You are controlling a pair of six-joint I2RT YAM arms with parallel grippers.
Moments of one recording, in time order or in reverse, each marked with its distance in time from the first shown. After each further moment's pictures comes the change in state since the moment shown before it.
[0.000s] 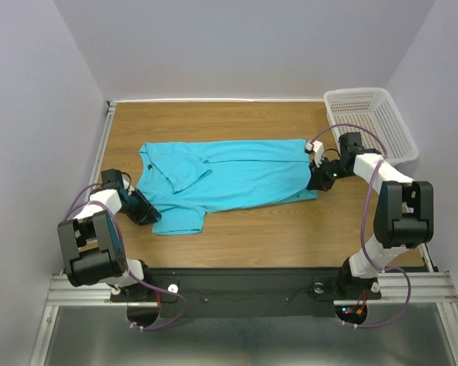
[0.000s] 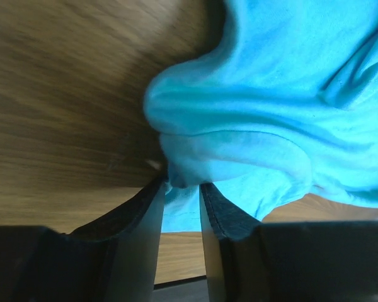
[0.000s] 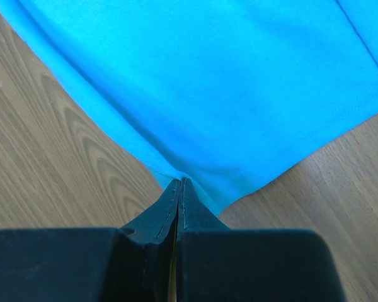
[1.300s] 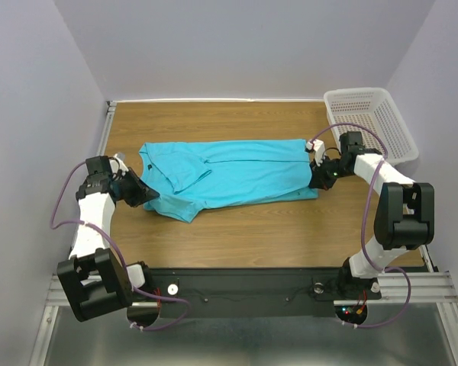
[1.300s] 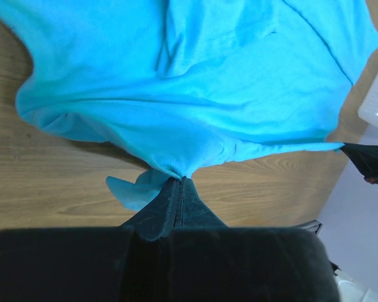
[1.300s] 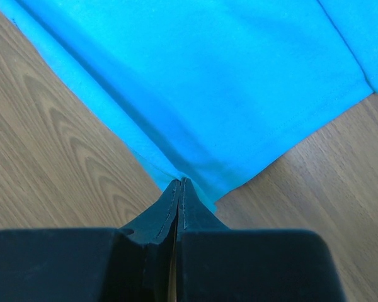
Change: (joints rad) left arm -0.006 -0.227 0.147 -0.100 0.196 0.051; right arm 0.000 -0.014 0.000 0.018 0.043 0.021
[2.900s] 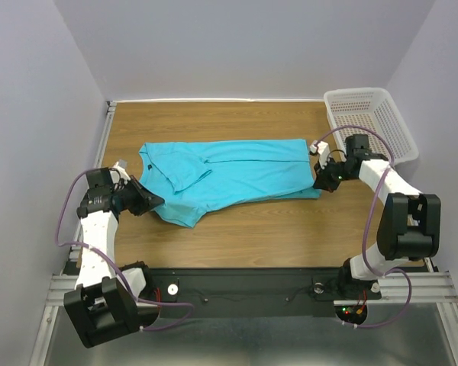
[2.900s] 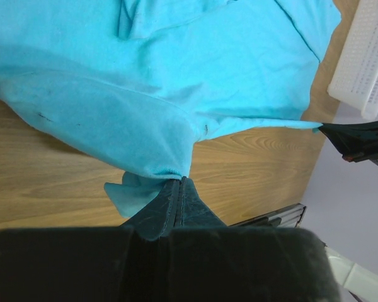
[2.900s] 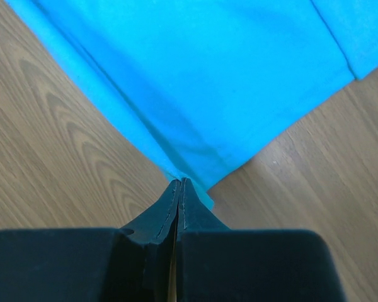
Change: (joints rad) left arm 0.003 -0.192 -0.097 -0.013 0.098 -0.035; right arm -0.018 -0.090 -0.058 0.016 0.011 -0.047
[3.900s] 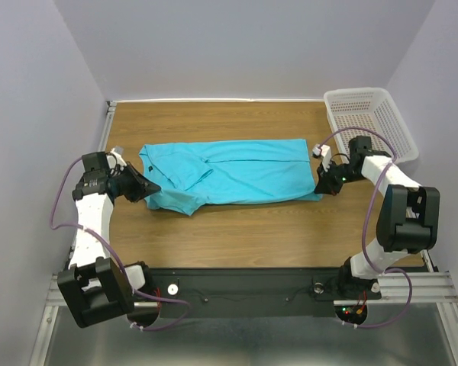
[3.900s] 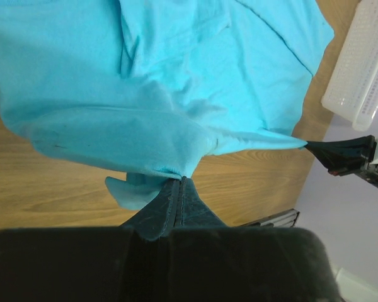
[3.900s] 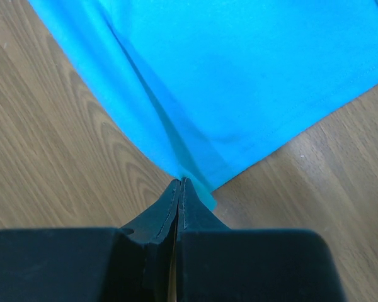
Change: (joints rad) left arm -0.011 0.142 0.145 -0.019 -0.022 -0.013; right arm -0.059 0.063 0.032 -0.130 -0.084 -0.111
